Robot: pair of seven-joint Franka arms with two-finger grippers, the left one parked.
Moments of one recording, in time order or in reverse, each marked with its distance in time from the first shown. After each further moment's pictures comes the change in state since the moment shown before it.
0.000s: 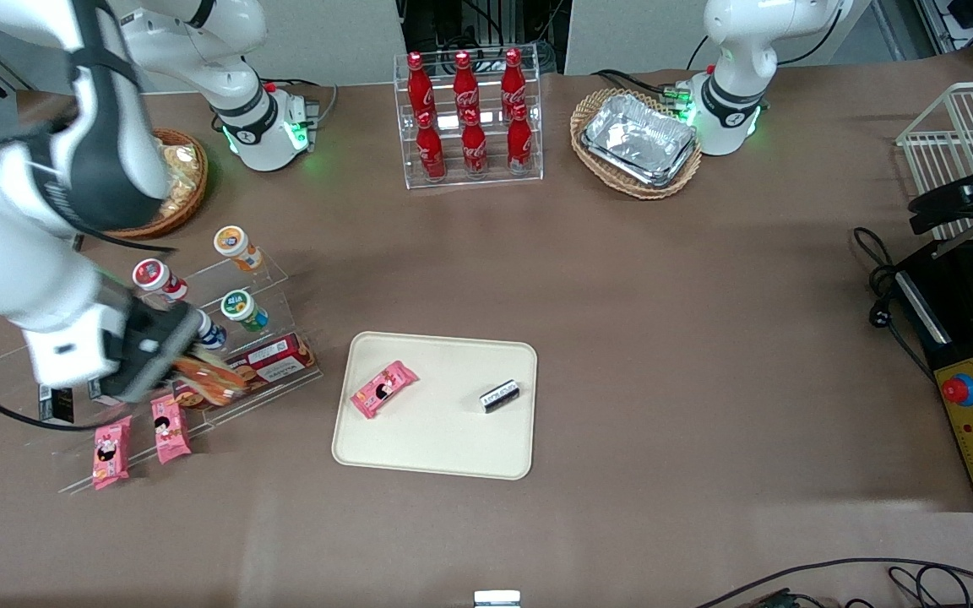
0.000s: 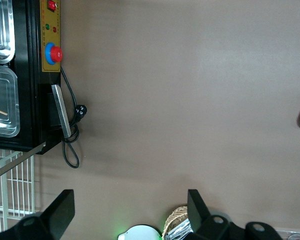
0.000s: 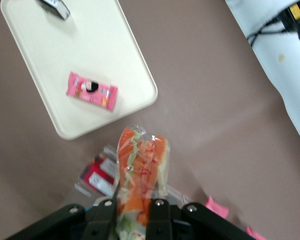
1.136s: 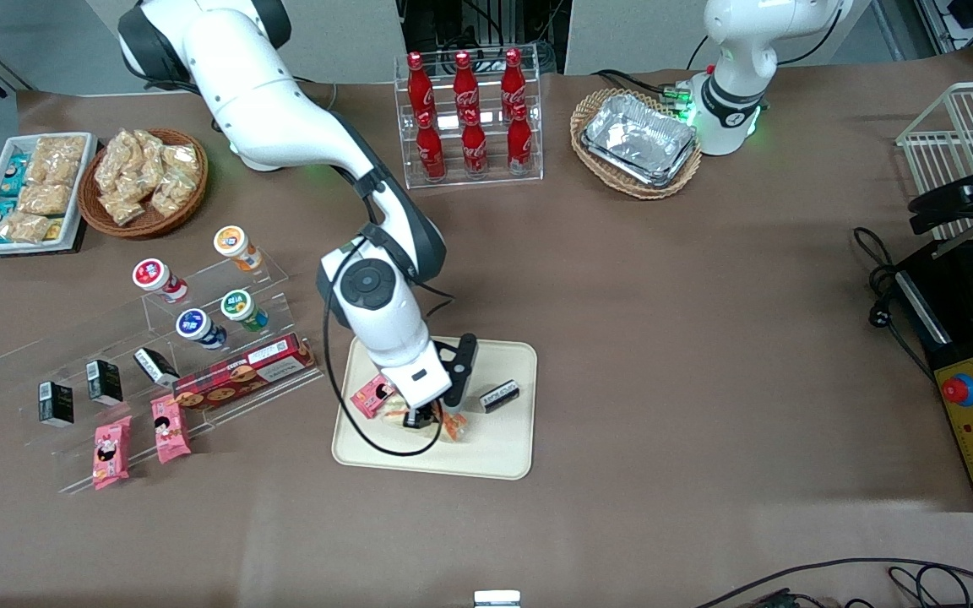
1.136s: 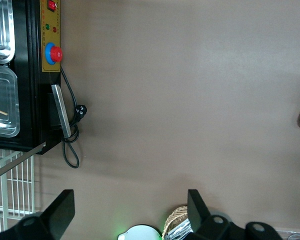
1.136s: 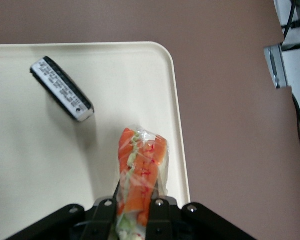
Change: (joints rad) arm 0.389 0.493 -0.004 0.152 -0.098 0.540 0.130
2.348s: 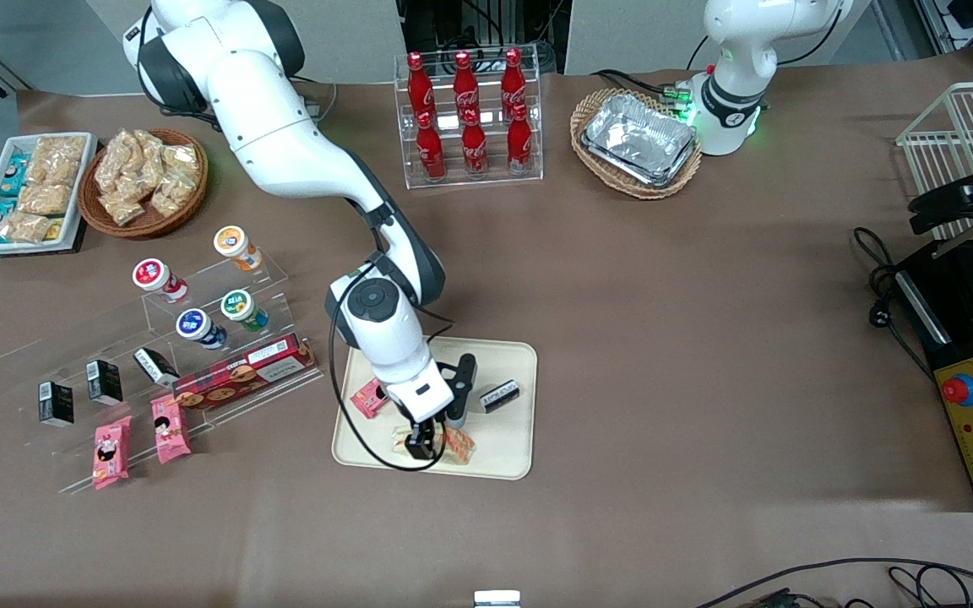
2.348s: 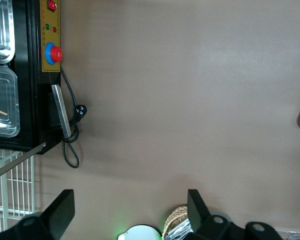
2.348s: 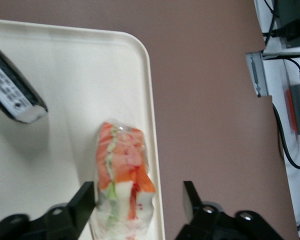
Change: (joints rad) arm -0.021 0.105 -0.017 0.029 -0.035 0.183 -0.030
